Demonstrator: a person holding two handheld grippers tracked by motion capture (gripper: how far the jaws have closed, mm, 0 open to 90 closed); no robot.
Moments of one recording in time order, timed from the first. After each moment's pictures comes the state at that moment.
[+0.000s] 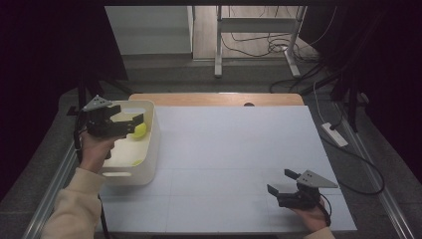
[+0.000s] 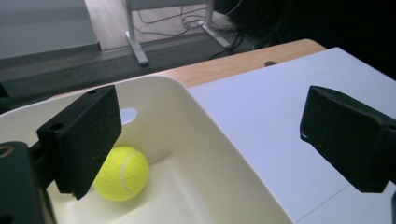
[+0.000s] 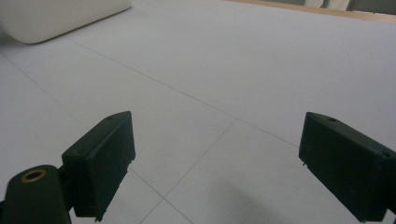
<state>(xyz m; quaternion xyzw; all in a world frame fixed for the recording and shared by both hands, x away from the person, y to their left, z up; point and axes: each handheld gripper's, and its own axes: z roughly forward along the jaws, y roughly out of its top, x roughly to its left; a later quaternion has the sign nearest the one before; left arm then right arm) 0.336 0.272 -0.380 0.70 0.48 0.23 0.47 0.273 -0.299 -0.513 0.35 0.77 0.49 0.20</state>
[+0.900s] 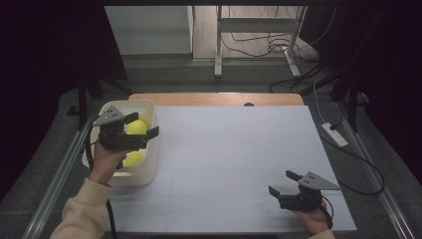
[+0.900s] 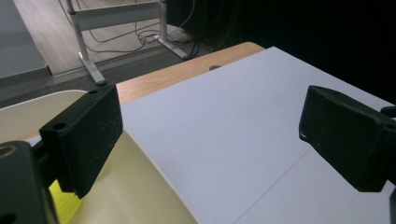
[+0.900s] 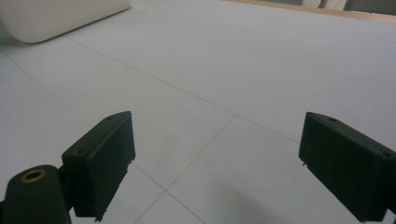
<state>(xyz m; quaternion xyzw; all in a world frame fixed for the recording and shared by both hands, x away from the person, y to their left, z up) 0.308 0.233 -0.383 0.73 0.40 0.21 0.51 0.268 -0.302 -0.513 0.35 0.77 0.49 0.20</state>
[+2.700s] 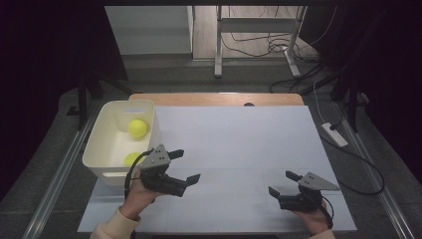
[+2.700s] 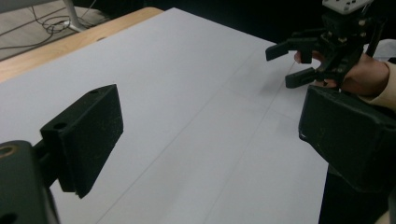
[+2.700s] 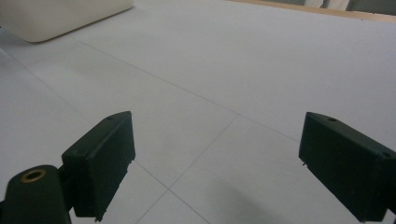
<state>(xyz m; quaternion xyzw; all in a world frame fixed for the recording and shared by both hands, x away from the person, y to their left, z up) 0.251 0.134 -0.428 0.80 0.29 0.12 0.52 0.267 -0.302 -0.512 0.35 0.77 0.49 0.20</state>
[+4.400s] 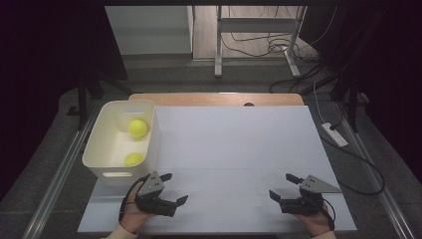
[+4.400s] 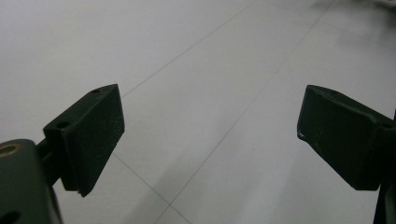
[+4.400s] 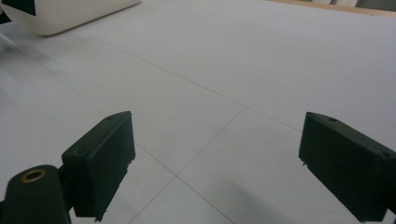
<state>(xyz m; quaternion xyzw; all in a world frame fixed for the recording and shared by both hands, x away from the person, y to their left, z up) 0.230 0.162 -0.519 0.81 0.33 0.14 0.46 0.260 -0.305 -0.514 0.34 0.78 0.49 0.19</state>
